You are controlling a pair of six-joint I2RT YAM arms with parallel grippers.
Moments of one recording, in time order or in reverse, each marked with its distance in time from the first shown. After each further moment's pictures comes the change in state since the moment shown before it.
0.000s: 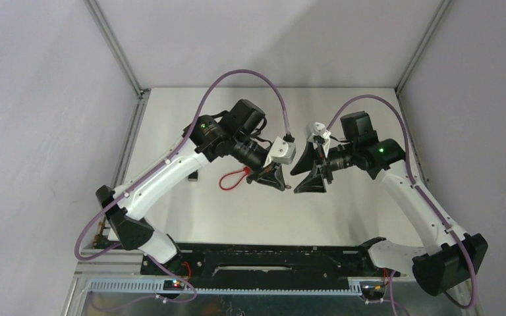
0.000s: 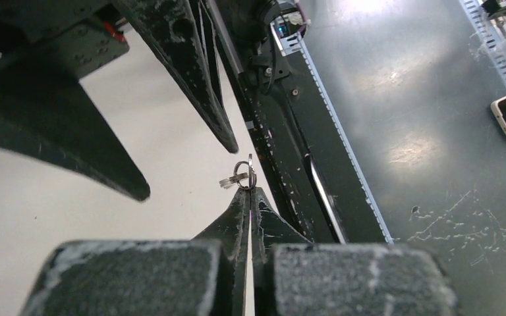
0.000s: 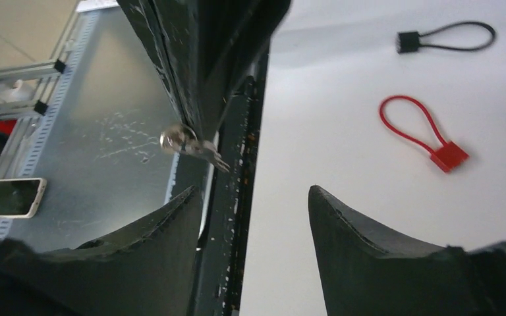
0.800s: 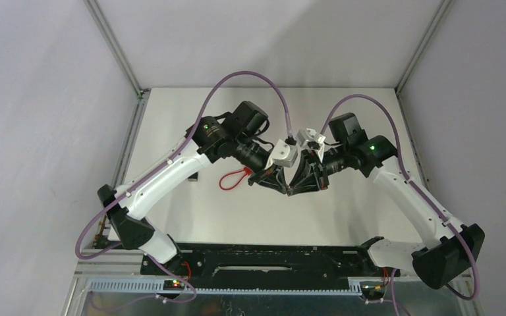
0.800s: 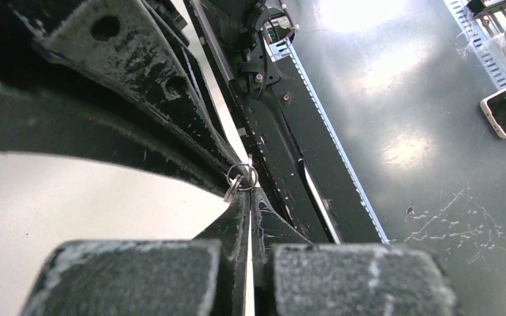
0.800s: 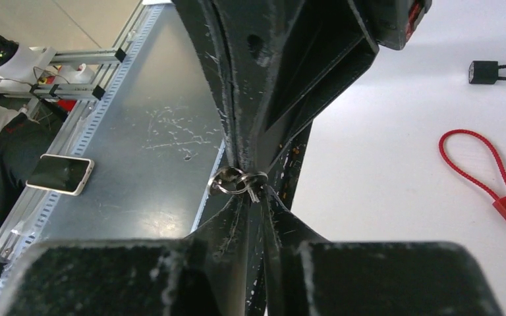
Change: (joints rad) left arm -0.023 0.005 0.000 0.001 0.031 0.010; right arm 0.113 0.062 0.061 -0.100 -0.110 -0.085
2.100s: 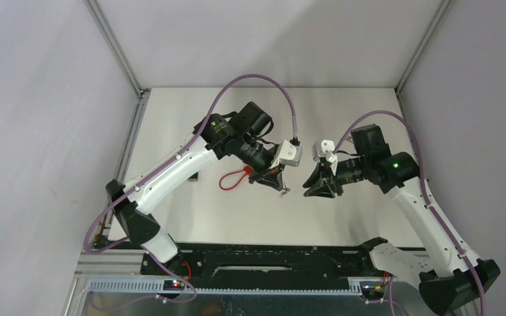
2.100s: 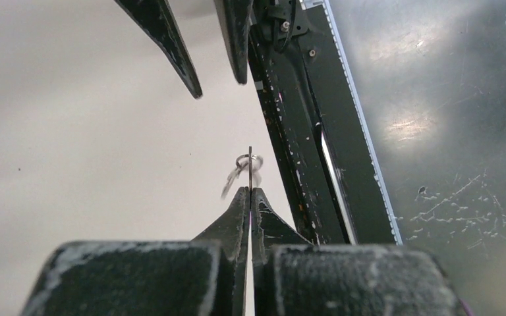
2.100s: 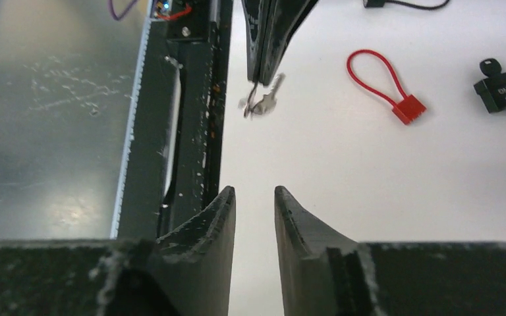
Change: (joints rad) left arm 0.012 0.056 0.018 -0.065 -0.143 -0.005; right arm -0.107 -0.192 -0.091 -0.066 0.250 -0.133
